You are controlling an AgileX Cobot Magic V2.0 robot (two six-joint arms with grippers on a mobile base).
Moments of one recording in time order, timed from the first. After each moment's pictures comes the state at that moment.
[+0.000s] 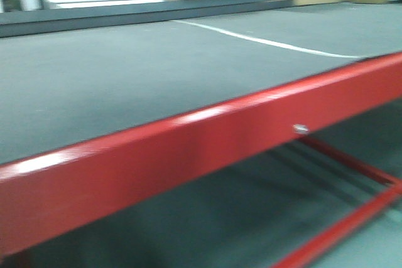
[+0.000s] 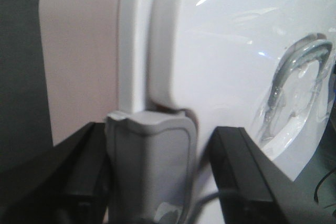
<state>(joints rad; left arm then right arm) 0.07 0.99 -1.11 -1.16 1.11 0.82 -0.08 0.95 -1.14 1.07 1.08 -0.67</state>
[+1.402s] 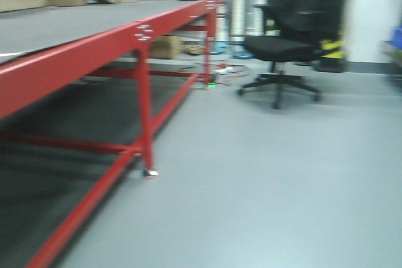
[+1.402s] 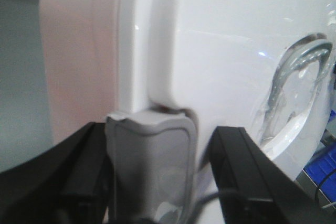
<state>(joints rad) 0.07 0.99 -1.11 -1.16 1.11 0.82 -0.08 0.95 -1.14 1.07 1.08 -0.67</state>
